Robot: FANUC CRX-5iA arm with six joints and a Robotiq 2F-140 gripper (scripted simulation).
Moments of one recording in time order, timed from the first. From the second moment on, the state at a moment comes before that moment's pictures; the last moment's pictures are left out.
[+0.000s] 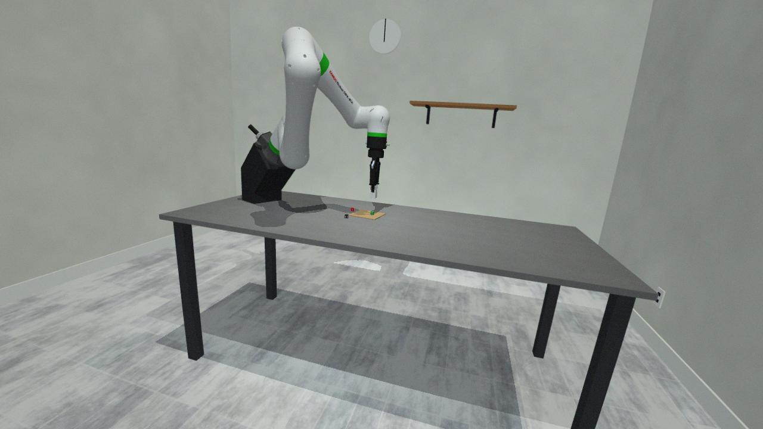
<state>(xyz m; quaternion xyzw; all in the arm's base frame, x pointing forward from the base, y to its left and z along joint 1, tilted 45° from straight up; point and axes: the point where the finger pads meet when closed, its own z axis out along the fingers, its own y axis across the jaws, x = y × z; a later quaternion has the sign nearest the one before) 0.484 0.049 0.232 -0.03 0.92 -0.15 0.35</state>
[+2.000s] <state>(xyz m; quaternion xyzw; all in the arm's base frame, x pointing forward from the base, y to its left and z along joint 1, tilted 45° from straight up) 0.433 0.063 0.175 0.32 0.88 -0.01 0.37</state>
